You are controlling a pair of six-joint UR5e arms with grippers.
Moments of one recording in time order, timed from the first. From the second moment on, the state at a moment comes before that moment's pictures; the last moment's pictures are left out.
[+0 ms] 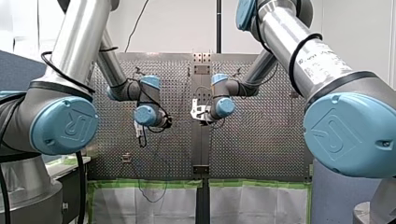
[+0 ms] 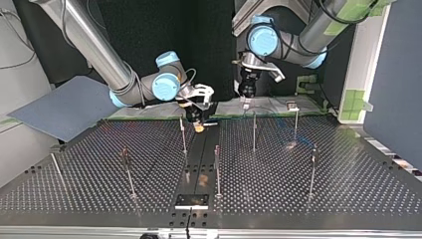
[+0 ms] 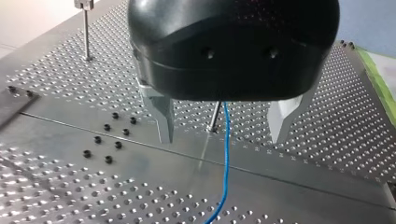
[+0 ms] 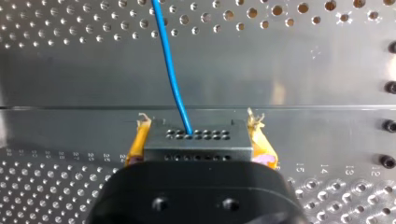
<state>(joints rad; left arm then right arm) -0.30 -1.90 -2.10 -2.40 -1.71 -1.78 2.24 -0.84 1.32 -0.24 1.51 1.70</state>
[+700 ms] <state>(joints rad) -0.35 -2.06 -1.89 -2.47 -1.79 -1.79 2.24 -0.84 1.32 -0.24 1.49 1.70</state>
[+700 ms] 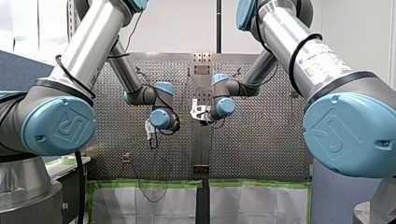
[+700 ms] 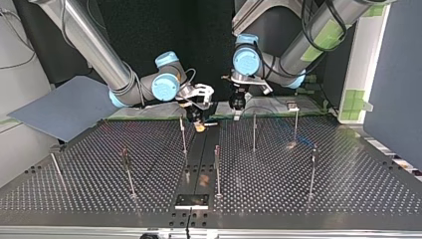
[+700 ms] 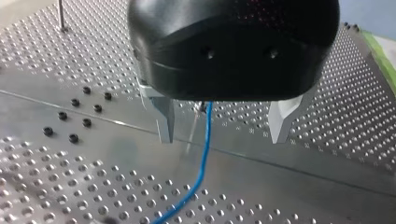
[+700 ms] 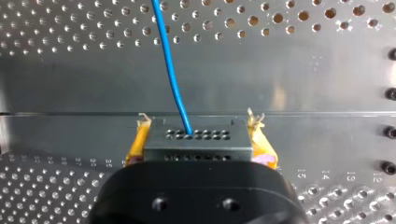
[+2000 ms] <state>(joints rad) -0.37 -2.17 -1.72 -2.58 -1.90 -1.78 2.24 -0.86 1.31 -0.21 1.48 1.70</state>
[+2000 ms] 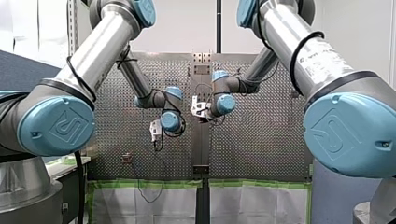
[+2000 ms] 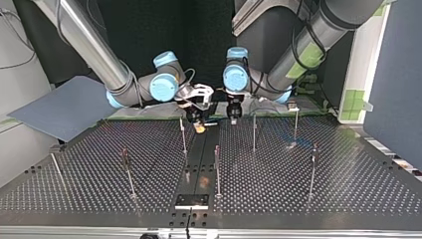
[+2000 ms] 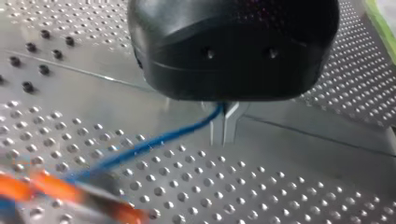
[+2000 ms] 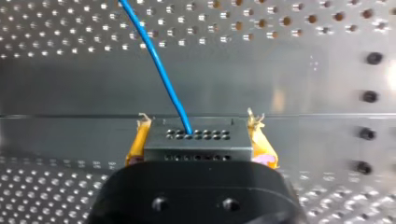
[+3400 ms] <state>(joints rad) -0.40 -1.78 -1.79 -2.72 -1.92 -1.81 2.24 -1.25 1.39 -0.10 1.49 1.75</state>
